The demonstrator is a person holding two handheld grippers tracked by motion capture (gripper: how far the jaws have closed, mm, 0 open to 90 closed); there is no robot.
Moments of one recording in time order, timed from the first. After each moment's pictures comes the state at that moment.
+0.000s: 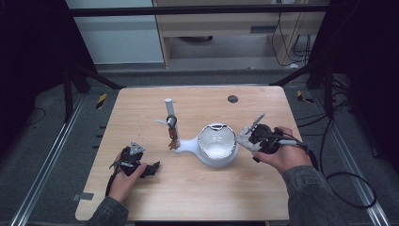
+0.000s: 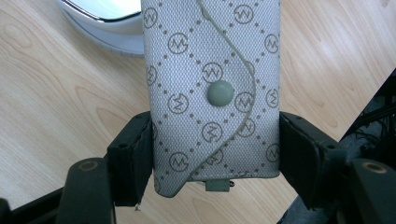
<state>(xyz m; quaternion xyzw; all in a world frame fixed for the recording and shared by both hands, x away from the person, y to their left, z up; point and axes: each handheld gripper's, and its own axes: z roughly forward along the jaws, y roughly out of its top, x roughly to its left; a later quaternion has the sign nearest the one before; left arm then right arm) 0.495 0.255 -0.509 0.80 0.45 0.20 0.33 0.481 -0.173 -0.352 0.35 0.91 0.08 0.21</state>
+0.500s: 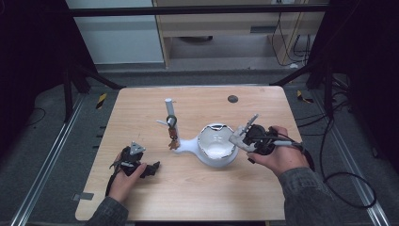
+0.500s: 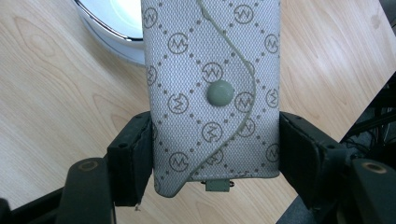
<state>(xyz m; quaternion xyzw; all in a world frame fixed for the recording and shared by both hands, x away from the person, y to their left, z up) 0.495 0.255 -0.509 0.80 0.45 0.20 0.33 0.473 -0.156 -0.341 0.33 0.92 0.08 0.22</state>
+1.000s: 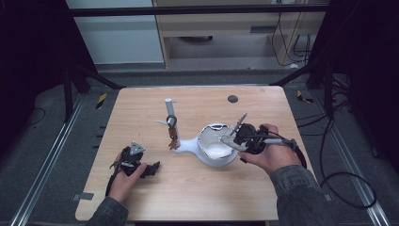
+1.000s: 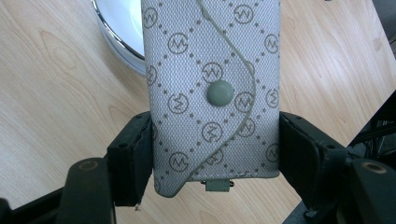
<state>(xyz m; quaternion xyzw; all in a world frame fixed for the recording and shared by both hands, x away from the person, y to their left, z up) 0.495 0.254 -0.509 0.80 0.45 0.20 0.33 0.472 -0.132 -0.334 0.30 0.93 0.08 0.22</state>
